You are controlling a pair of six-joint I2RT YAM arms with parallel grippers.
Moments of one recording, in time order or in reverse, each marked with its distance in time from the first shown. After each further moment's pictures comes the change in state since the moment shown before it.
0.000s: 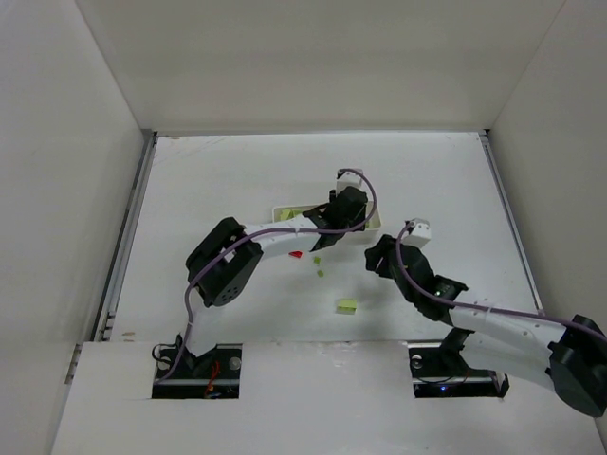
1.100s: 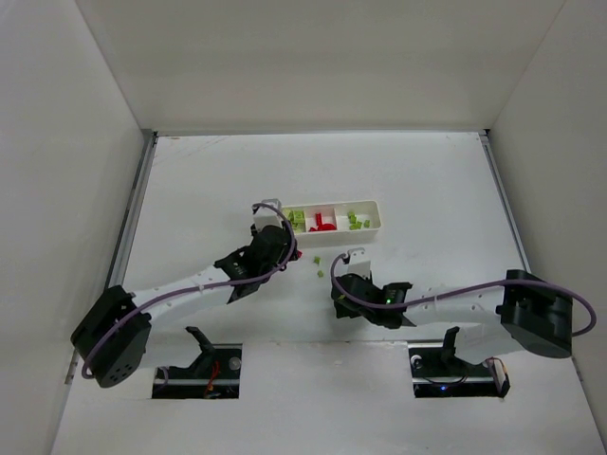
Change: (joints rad) left arm 0.081 -0.754 -0.760 0.046 -0.094 -0.084; right arm 0.441 0.386 0.214 -0.325 -0.051 0.080
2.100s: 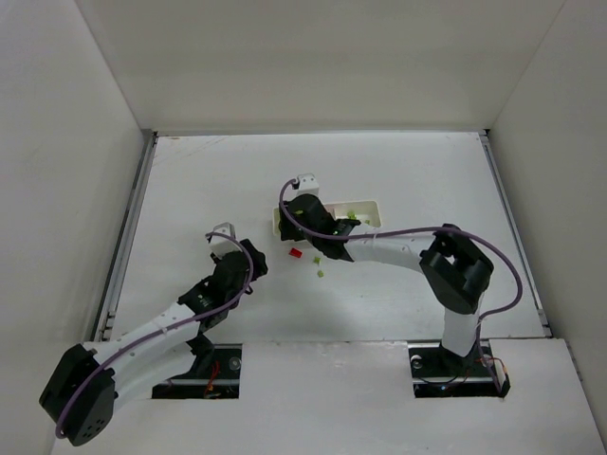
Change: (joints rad) left arm 0.124 -0.428 -0.345 -0.034 -0.066 -0.135; right arm -0.264 0.502 0.673 0.269 -0.108 -0.324
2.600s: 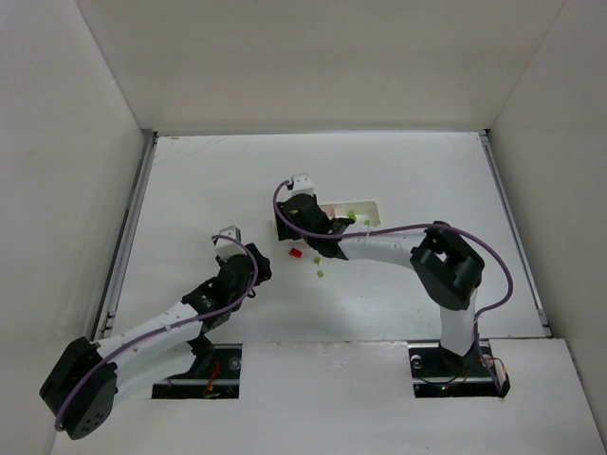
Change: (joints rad) left arm -0.034 0.029 -0.013 0.000 0.028 -0.024; right arm 0.000 0.071 0.046 0.003 0.023 -0.071
